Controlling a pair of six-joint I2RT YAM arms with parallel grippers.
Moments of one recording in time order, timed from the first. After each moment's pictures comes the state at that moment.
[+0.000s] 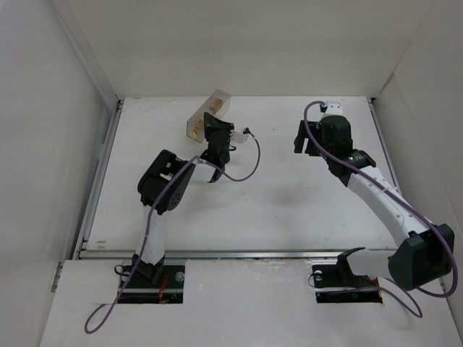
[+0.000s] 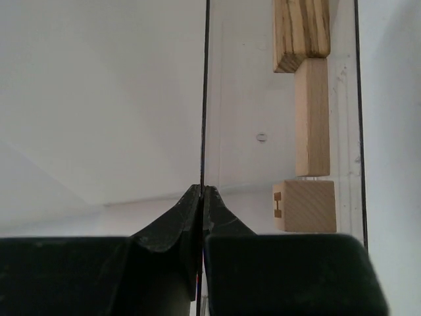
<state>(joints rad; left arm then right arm) -0.55 2.11 1.18 0.94 -0.64 1.66 0.33 1.28 1.08 -0.30 0.18 0.28</state>
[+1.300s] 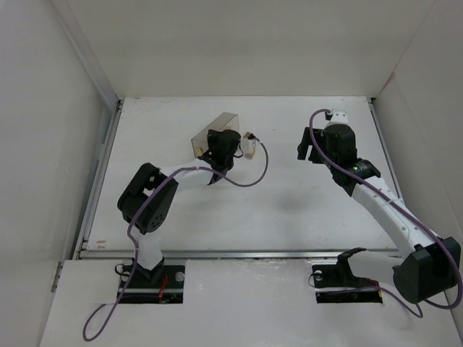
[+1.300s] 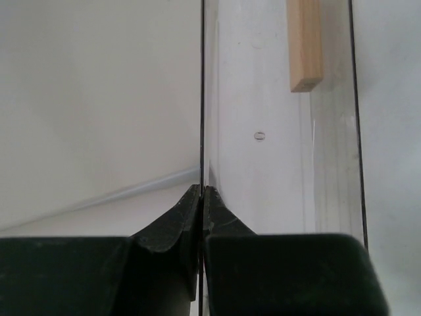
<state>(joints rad) -0.66 1.84 1.18 0.19 -0.63 1.15 0.33 1.17 0.98 -0.31 0.20 0.31</state>
